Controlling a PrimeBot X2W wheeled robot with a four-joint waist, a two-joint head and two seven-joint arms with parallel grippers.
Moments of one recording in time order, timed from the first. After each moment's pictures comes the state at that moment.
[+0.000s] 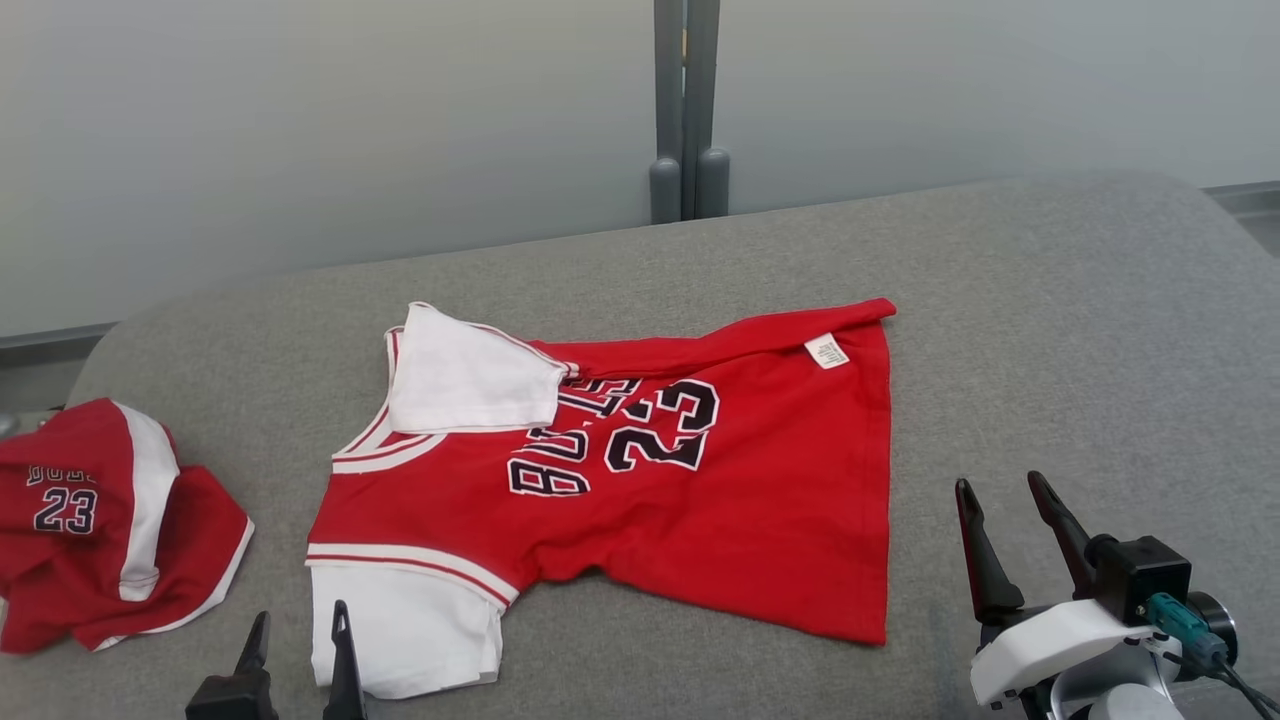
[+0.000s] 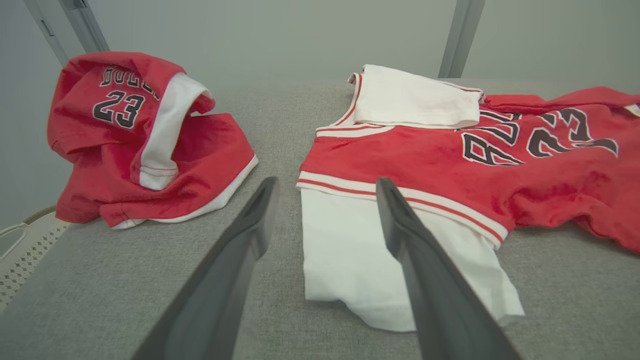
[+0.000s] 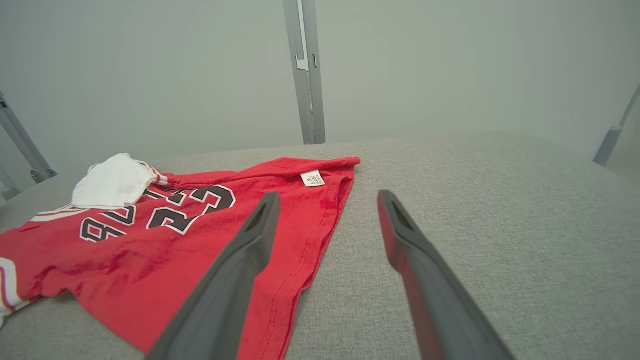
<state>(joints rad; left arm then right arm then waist) 0.06 0.08 -0.02 0.40 -0.16 0.01 -0.26 -0.03 -0.08 0.02 0.28 0.16 0.13 -0.26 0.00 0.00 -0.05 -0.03</state>
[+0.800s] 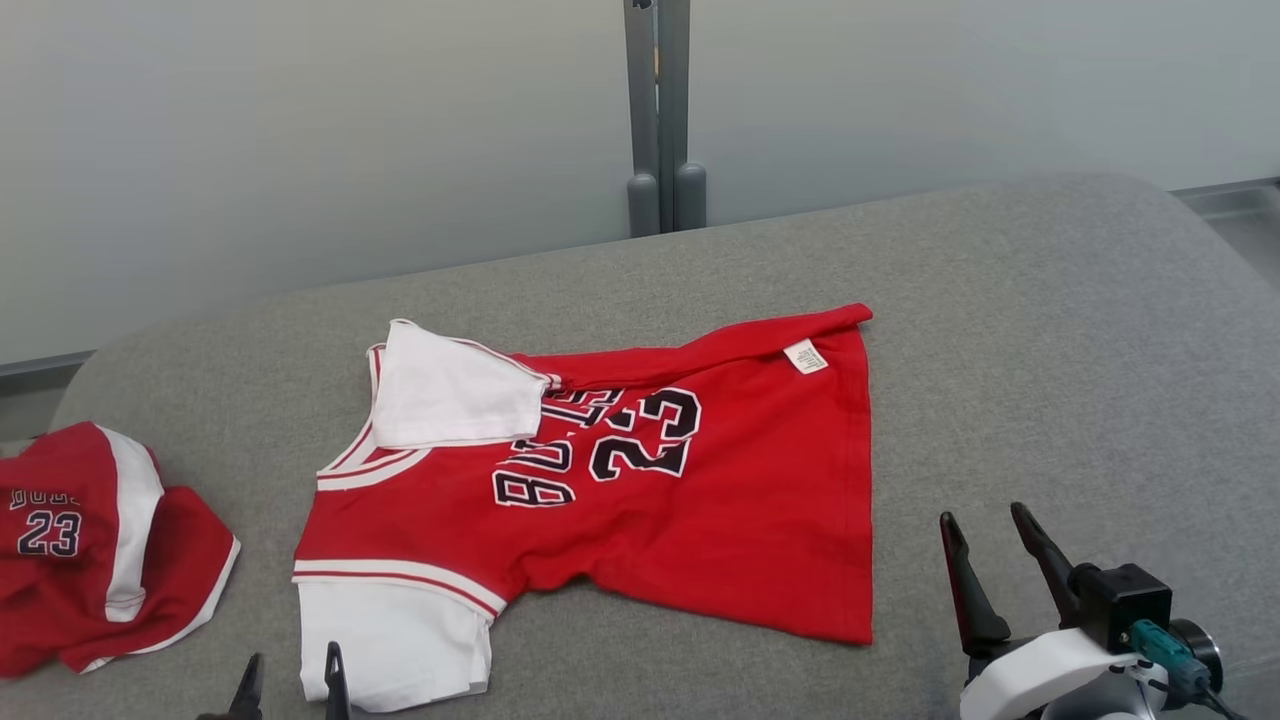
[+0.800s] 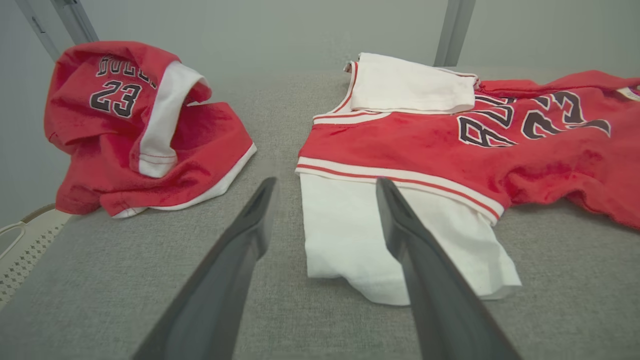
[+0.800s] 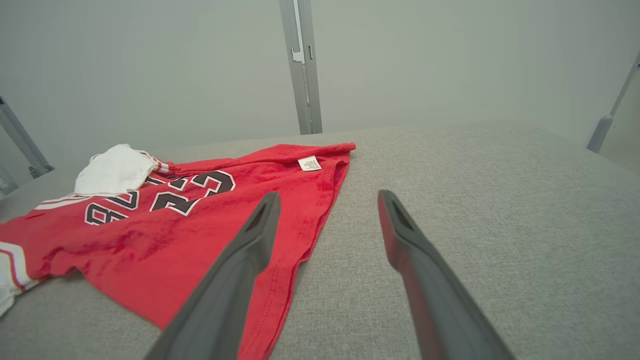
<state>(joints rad) 0.11 0.05 0.07 0.39 -0.10 -0.05 -0.26 0.01 -0.08 0.04 0.27 0.15 0.13 -0.26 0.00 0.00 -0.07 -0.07</state>
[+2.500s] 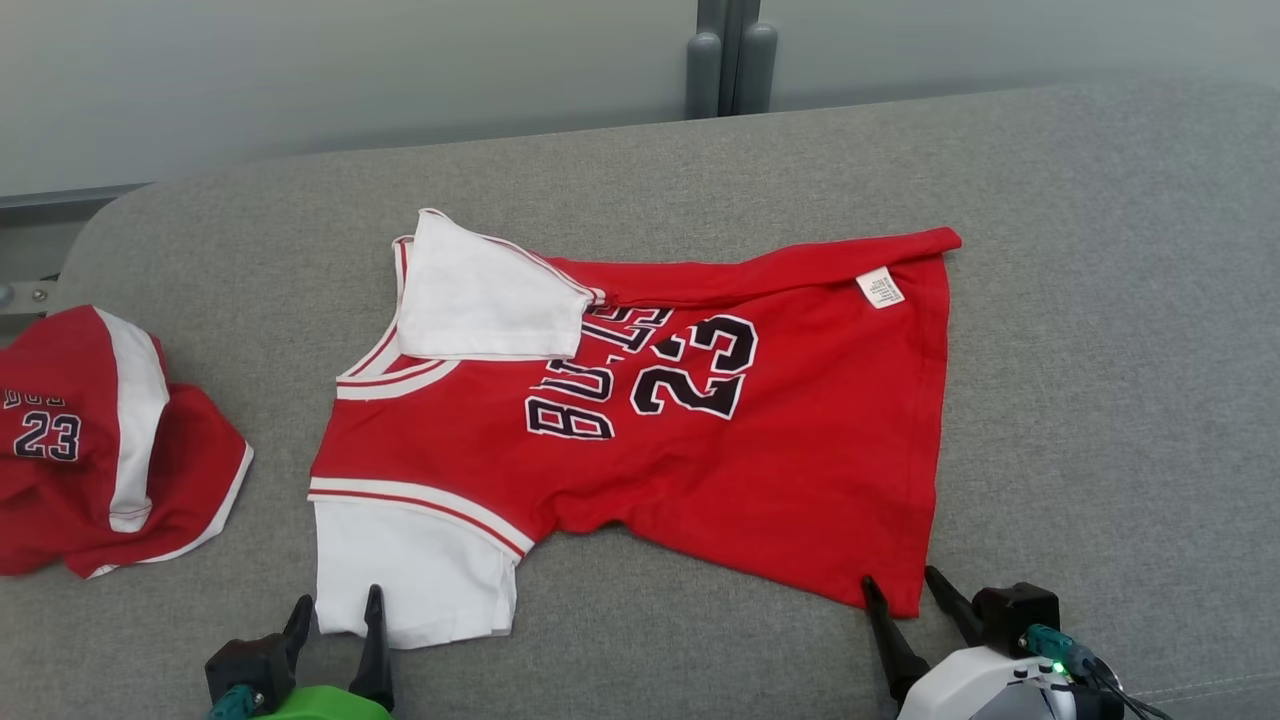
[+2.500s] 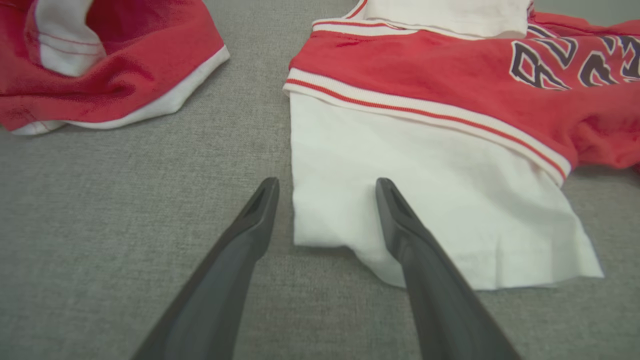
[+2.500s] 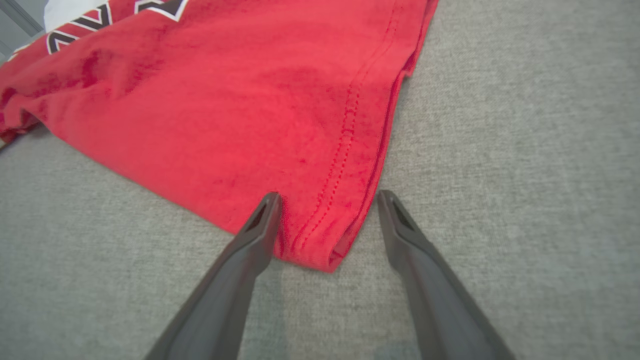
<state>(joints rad) -0.06 0.05 0.03 0.58 -0.17 -0.12 -0.26 -0.13 -0.05 0.22 0.68 0.27 0.13 -0.27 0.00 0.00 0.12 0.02</state>
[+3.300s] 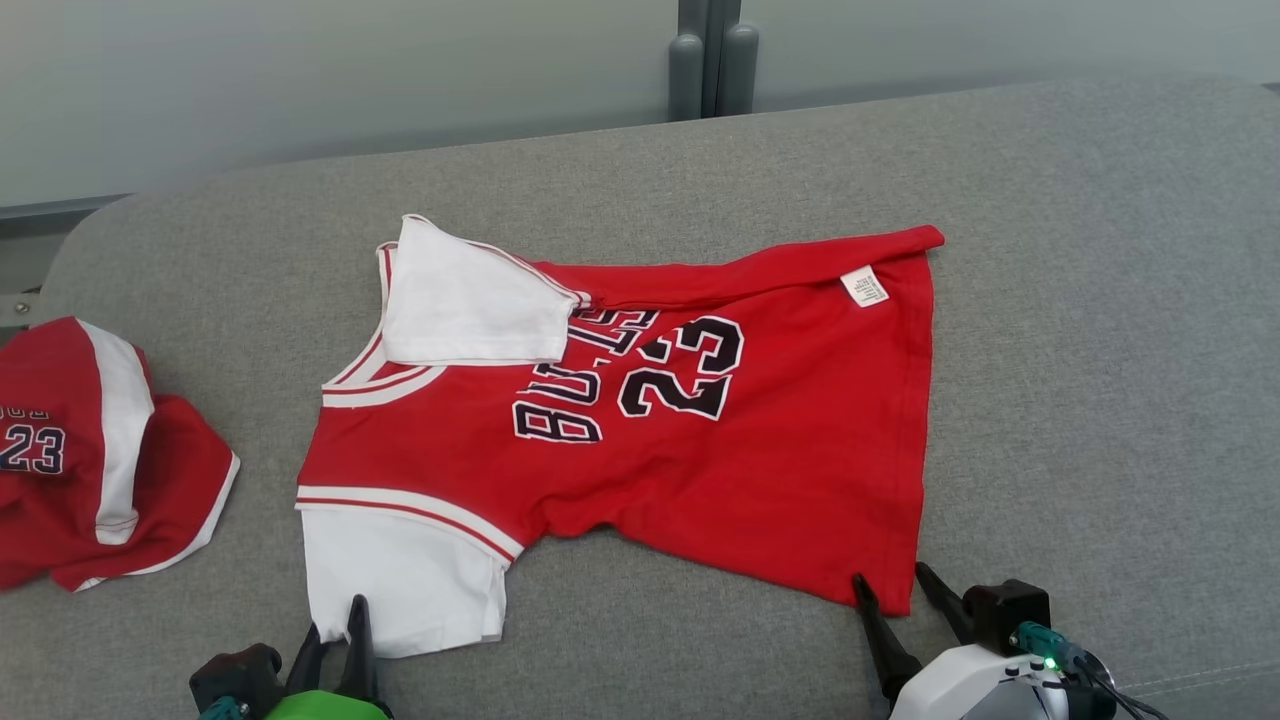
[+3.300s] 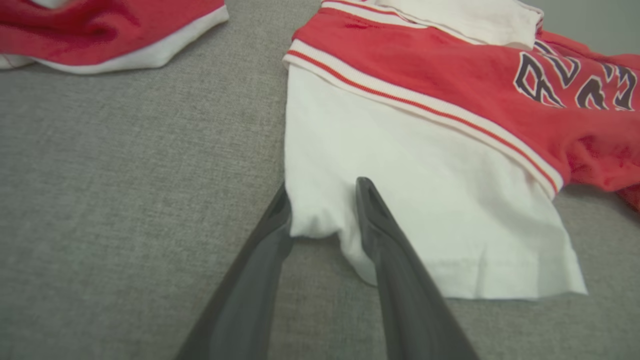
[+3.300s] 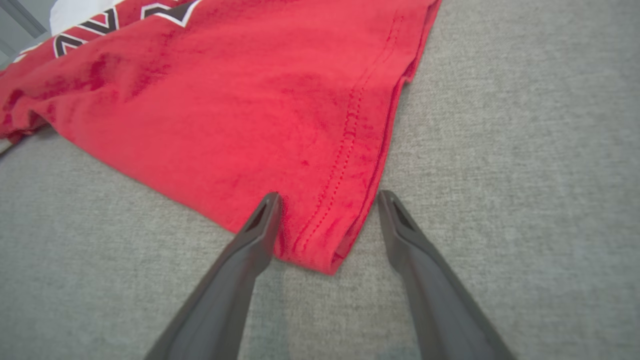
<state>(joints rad) -0.07 0.05 0.00 0.63 -0.35 -0.13 -0.26 -0.13 -0.05 0.24 0.66 0.25 0.13 -0.27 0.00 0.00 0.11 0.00</state>
